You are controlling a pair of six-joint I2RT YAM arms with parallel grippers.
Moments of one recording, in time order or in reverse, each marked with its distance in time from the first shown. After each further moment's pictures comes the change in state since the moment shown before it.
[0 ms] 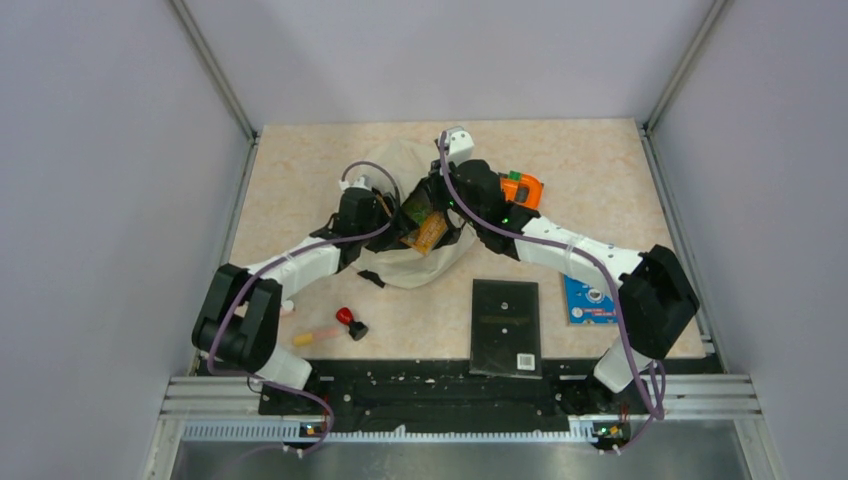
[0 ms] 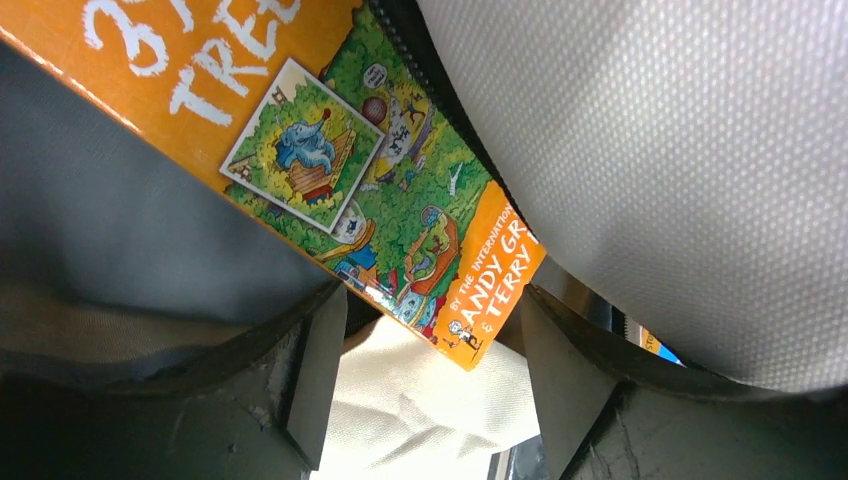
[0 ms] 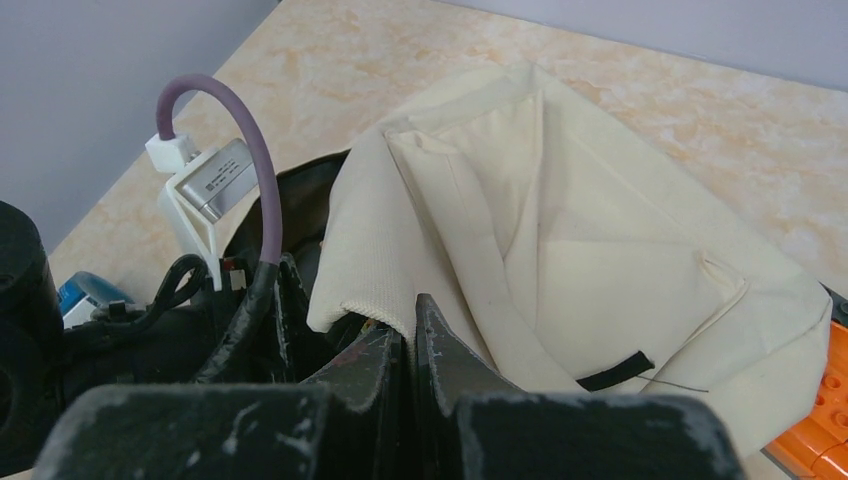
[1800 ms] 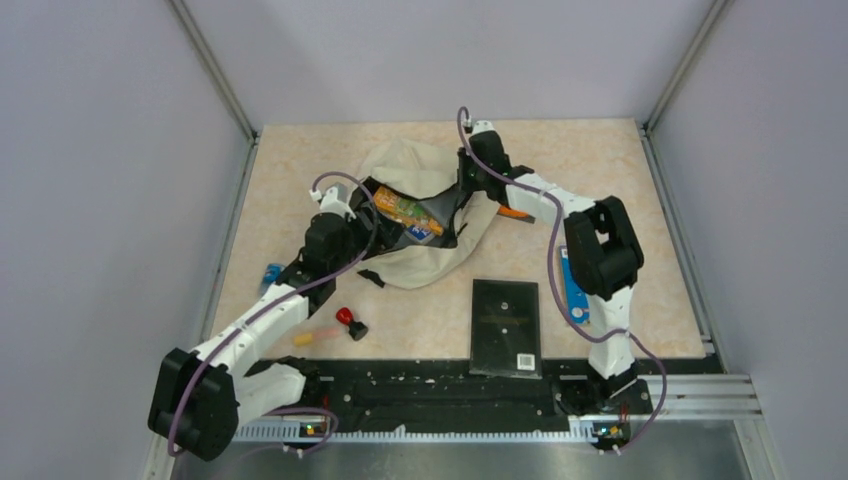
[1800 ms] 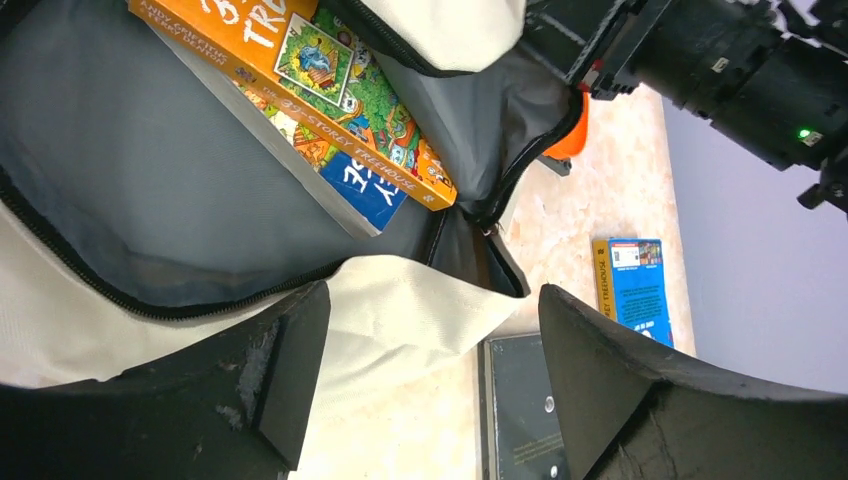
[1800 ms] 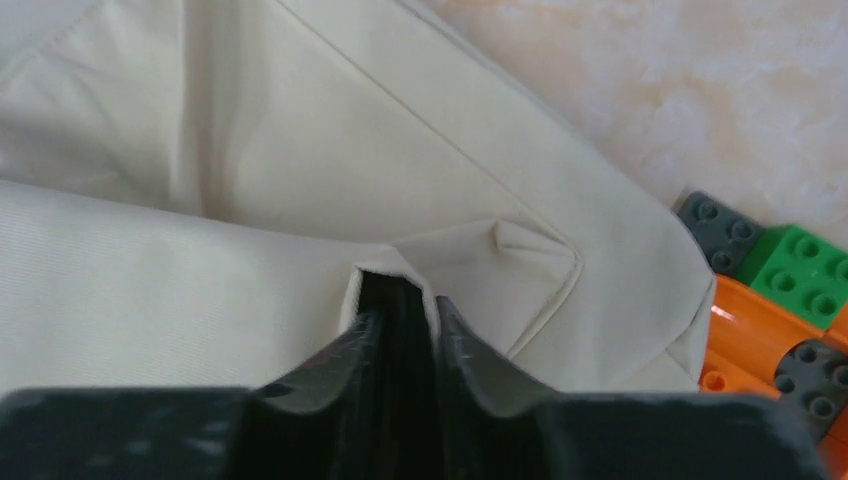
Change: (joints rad) left arm -0.018 -0.425 -0.232 0.074 -0.067 0.074; right arm -0.291 0.412 0.314 -0.254 -0.087 0.044
